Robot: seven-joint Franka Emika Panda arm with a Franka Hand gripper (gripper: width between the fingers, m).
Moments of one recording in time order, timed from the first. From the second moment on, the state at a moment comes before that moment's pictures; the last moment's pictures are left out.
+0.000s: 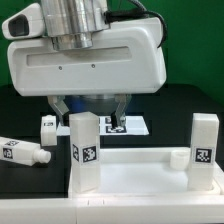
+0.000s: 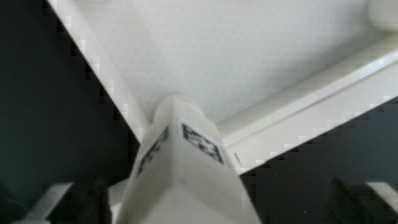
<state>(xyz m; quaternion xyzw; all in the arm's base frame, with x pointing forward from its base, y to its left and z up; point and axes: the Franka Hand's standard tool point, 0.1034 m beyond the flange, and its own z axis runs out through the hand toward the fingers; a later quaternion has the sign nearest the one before) 0.629 -0.044 0.119 -0.97 0.23 -0.01 0.07</state>
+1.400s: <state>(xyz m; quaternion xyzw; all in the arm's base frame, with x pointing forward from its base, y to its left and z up) 0.626 -0.054 0.117 -0.92 0.38 -0.07 0.05</state>
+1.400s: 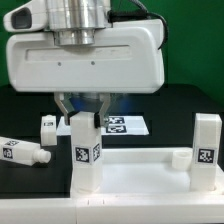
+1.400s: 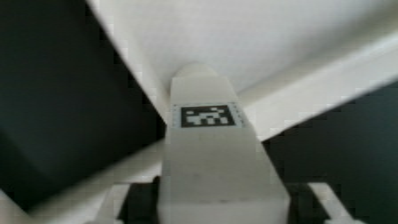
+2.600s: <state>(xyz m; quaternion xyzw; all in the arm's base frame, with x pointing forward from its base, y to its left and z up) 0.622 -0.052 0.116 -0.59 0.80 0.00 0.10</state>
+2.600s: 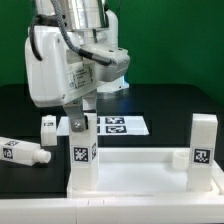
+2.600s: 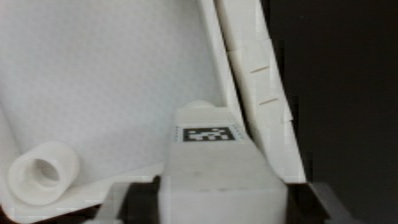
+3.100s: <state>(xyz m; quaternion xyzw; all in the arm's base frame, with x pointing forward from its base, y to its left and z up) 0.621 -0.046 0.114 -0.81 0.58 -0.02 0.09</state>
